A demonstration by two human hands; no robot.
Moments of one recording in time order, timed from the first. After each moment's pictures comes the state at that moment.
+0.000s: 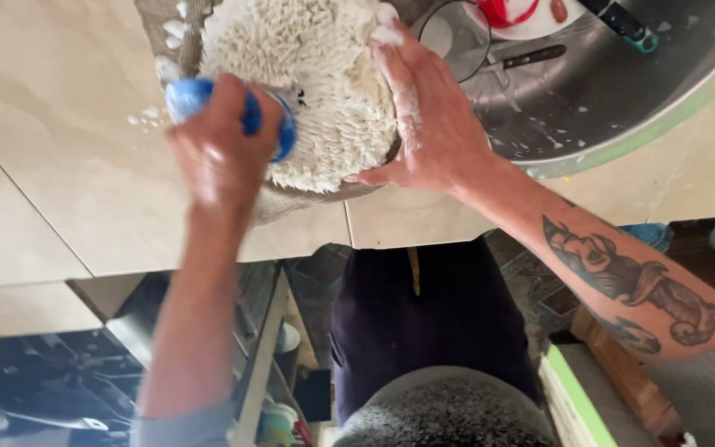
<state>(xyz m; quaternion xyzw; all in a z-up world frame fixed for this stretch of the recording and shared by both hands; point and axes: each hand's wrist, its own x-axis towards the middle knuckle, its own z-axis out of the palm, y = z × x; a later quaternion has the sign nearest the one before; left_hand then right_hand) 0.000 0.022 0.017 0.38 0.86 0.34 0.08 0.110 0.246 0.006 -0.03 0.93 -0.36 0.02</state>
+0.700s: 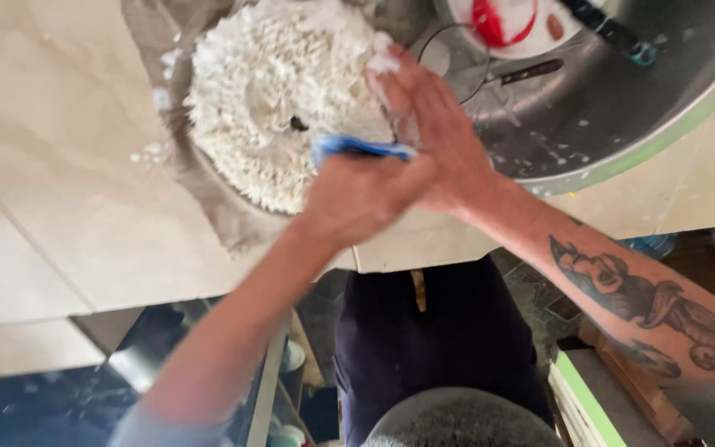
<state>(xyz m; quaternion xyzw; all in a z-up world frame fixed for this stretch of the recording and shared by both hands) 0.000 0.121 0.091 0.46 0.81 0.36 -0.05 0.104 0.244 0.007 -0.01 0.95 -0.31 0.05</state>
